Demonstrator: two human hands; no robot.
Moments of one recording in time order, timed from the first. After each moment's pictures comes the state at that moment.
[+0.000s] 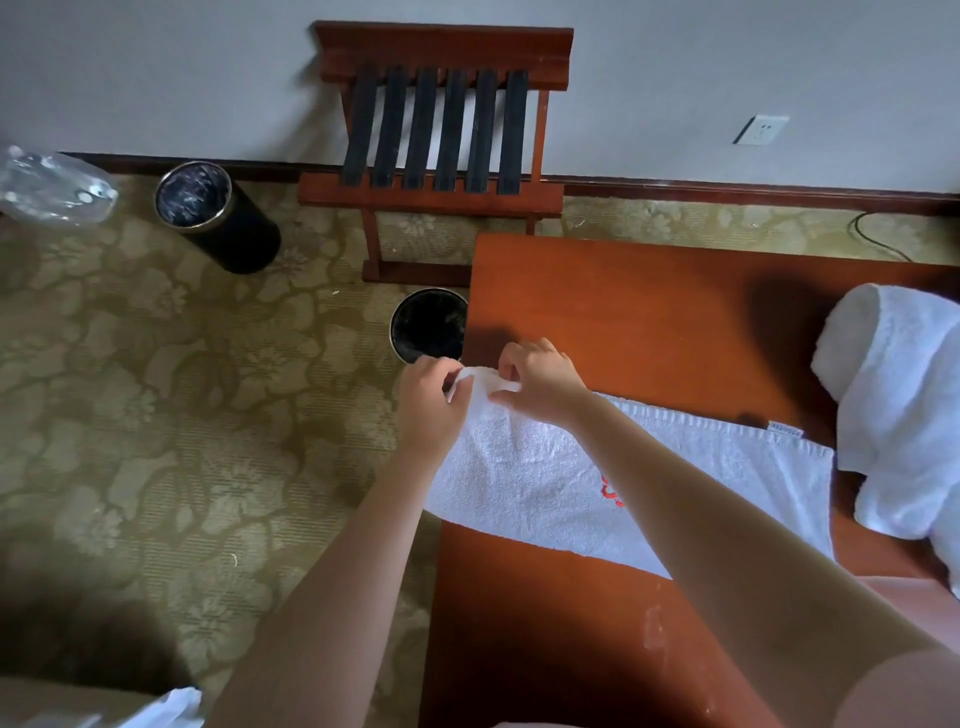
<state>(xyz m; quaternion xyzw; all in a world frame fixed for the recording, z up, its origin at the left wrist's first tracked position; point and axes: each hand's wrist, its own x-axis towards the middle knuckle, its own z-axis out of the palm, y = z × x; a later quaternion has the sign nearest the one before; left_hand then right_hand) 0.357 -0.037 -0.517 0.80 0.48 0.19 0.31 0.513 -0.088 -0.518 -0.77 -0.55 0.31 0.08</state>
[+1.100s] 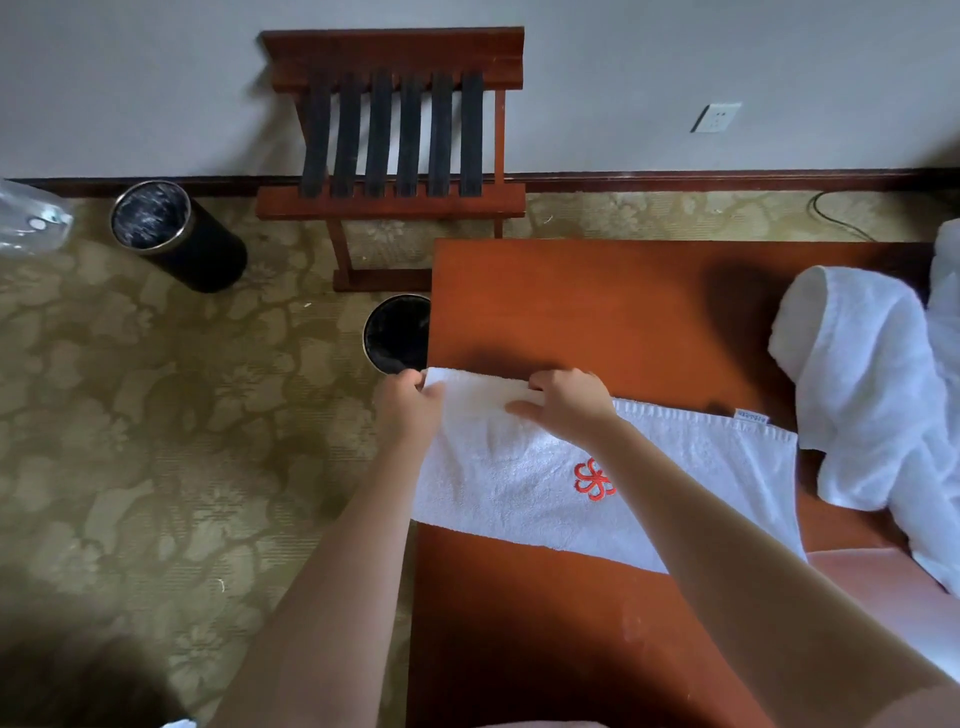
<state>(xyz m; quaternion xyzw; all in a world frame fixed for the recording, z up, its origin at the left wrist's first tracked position) 0.380 -0.033 -0.514 0.70 0.61 0.04 0.38 0.551 -0.143 -0.534 -0.82 -0.51 0.25 0.07</state>
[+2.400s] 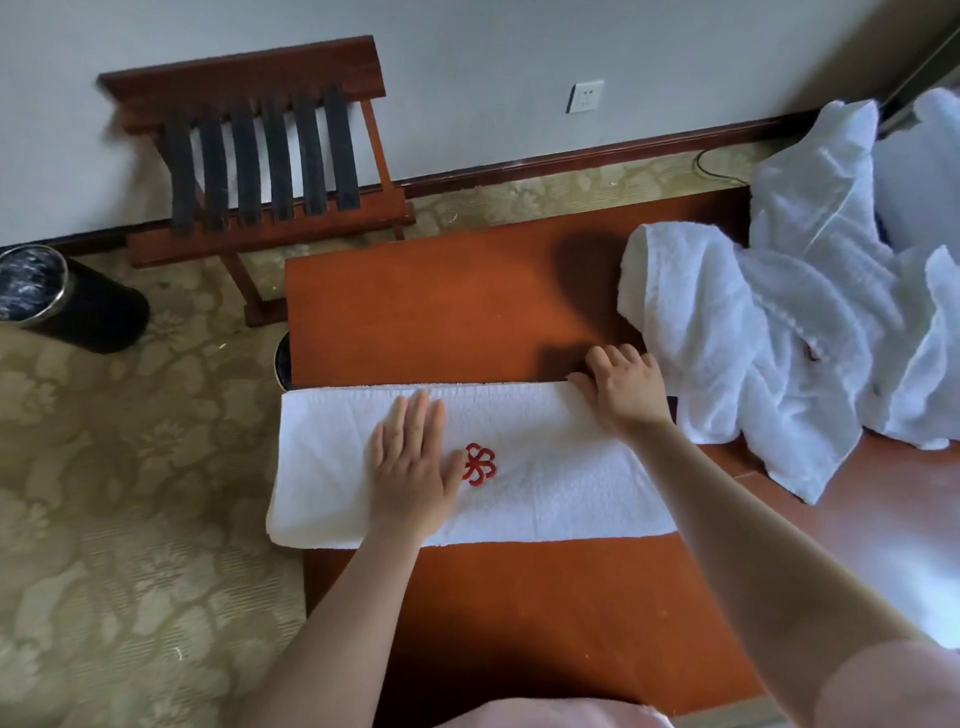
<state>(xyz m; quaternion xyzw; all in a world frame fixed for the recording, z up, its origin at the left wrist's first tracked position) 0.421 -0.167 -0.553 0.94 0.30 -0.11 0.06 0.674 -0.311 -0.542 -0.89 -0.45 0.00 0.05</state>
